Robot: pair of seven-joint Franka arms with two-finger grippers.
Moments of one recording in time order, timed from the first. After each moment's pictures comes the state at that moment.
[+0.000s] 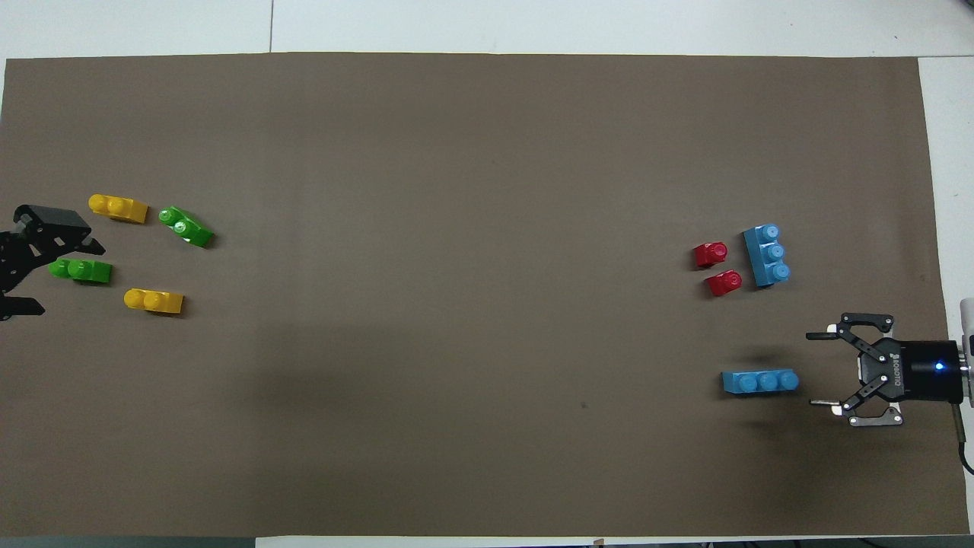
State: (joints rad) left arm 0.19 -0.16 -0.13 -1.91 -0.05 1.80 -0.66; right arm -0.37 -0.06 -0.18 -2.40 0.73 1.74 -2.27
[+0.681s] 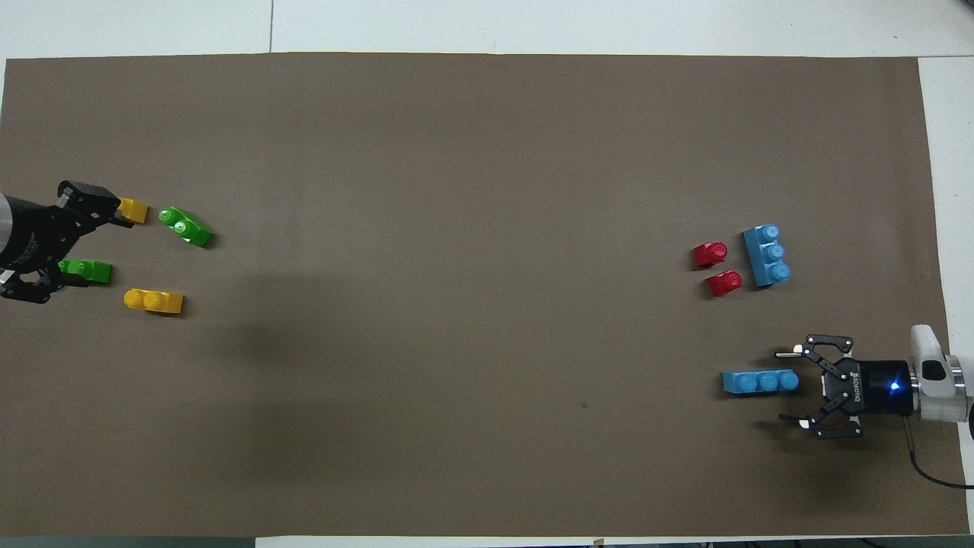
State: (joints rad) left arm 0.21 0.02 -0.13 -1.92 -0.06 1.97 -0.76; right arm -0.41 0.11 -0.18 -2.45 0.81 1.75 -2.54
